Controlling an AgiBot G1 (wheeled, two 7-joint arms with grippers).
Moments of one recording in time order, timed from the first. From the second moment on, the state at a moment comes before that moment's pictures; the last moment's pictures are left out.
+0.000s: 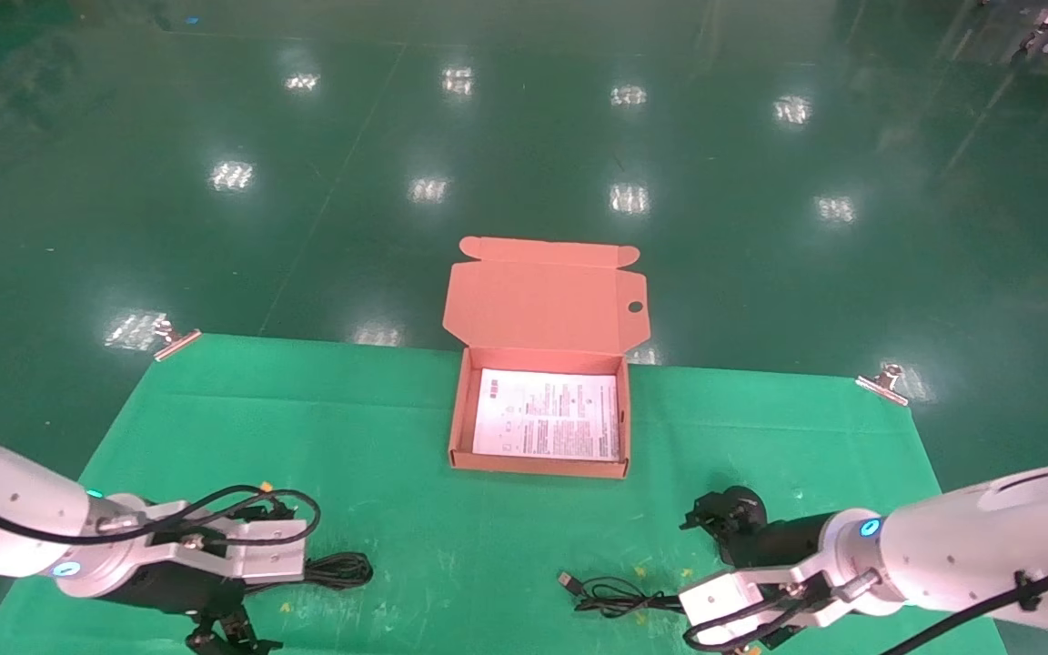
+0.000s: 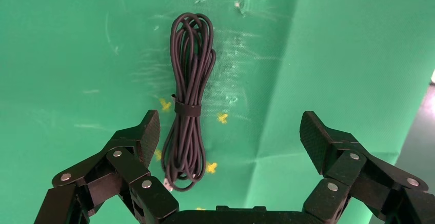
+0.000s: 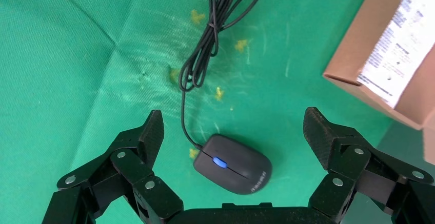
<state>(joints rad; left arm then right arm) -1.47 0.86 1.04 -1.09 1.82 1.25 -0.37 1.33 -0.88 -0.90 1.35 -2.05 -1.19 0.00</state>
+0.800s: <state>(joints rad) -1.46 1.01 1.05 -0.75 1.85 1.13 -0.29 1.27 -0.98 -0.92 1.27 -2.12 -1.16 0.15</state>
